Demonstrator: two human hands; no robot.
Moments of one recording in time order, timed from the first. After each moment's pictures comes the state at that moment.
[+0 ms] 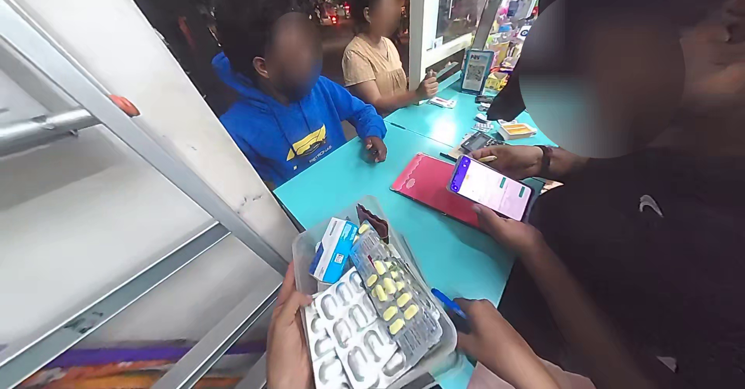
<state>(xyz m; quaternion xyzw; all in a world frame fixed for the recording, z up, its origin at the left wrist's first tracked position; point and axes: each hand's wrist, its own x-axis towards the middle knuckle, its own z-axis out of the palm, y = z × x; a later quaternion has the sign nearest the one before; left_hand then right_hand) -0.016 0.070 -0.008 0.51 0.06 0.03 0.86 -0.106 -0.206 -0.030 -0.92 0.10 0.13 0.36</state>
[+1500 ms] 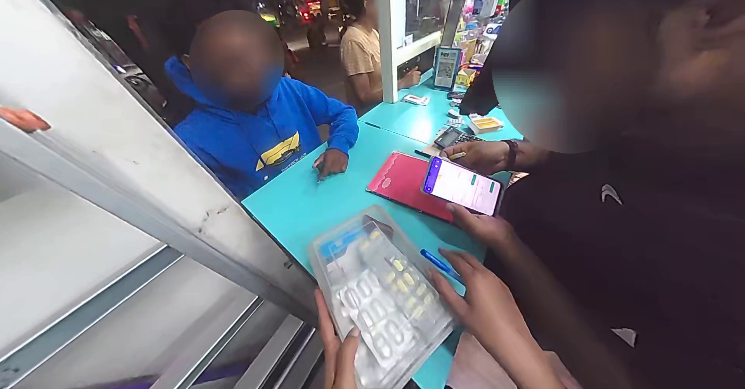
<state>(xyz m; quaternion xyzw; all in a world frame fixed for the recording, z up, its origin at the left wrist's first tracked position) -0.081 0.006 -0.037 0.65 -0.06 -0.02 0.76 -0.109 -0.209 -0.004 -0.94 0.12 -0.22 0.25</state>
